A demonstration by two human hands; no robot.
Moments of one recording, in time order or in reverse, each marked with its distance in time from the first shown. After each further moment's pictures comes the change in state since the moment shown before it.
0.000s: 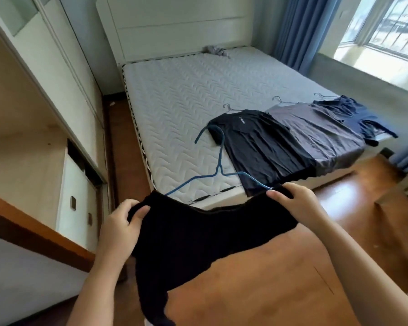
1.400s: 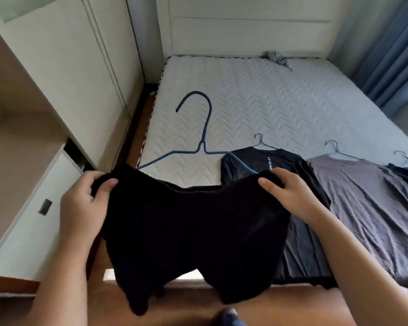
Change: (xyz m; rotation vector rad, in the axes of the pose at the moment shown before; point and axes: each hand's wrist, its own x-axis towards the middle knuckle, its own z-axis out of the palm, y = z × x) left_hand 0.295 0.105 0.162 0.013 0.495 -0.211; right_hand 0.443 0.008 -0.066 0.128 -0.375 -0.315
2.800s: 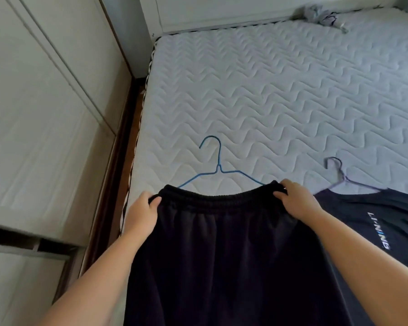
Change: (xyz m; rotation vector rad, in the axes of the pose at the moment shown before) left_hand 0.397 -0.263 0.421 0.293 -0.460 -0.324; right_hand 0.552 0.202 0.195 -0.338 -0.070 0.335
